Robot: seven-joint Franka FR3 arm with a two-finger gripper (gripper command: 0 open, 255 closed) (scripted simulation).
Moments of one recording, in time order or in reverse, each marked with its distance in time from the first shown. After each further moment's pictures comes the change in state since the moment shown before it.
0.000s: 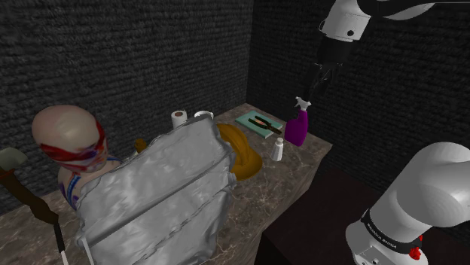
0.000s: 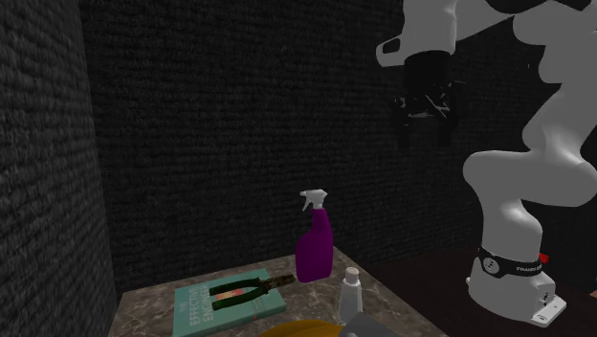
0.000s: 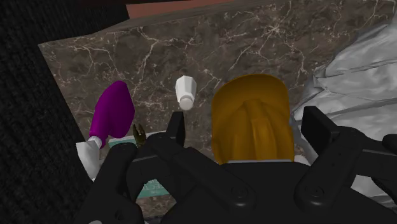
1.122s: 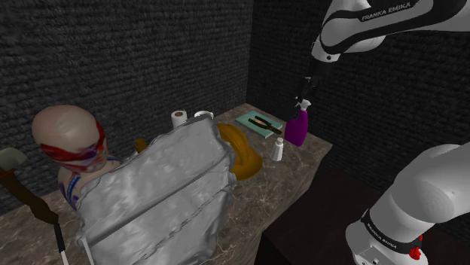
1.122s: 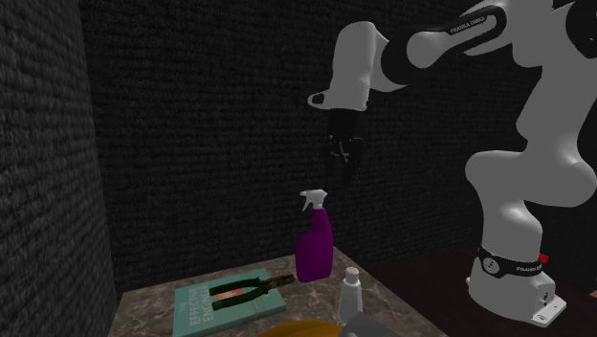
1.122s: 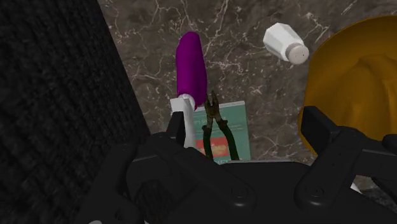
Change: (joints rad) arm -0.112 0.340 -0.170 0.010 -0.153 0.390 -0.191
